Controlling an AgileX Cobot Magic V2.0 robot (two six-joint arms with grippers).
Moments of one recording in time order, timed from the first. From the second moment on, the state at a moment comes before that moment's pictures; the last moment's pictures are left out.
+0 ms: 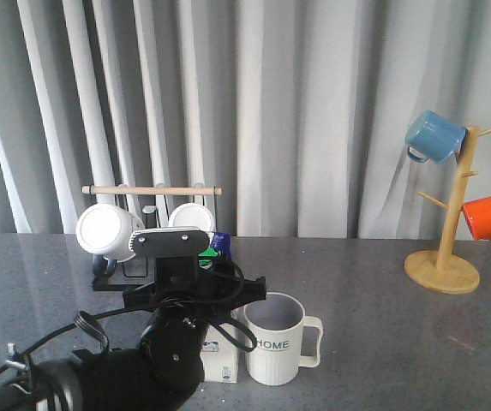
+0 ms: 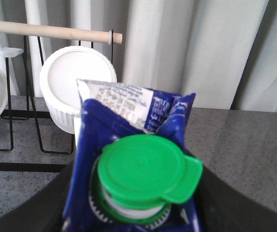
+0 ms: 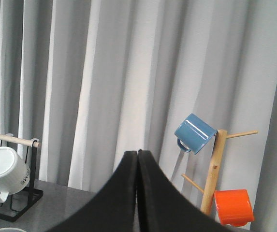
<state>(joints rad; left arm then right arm) -0.69 1.89 -1.29 -1.12 -0.64 0.76 0.13 0.74 -0.67 -0.04 -0.17 -0.08</state>
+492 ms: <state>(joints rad) -0.69 1.84 -1.28 -1.17 -0.59 0.85 0.13 0.74 -0.67 -0.04 -0.17 -0.08</state>
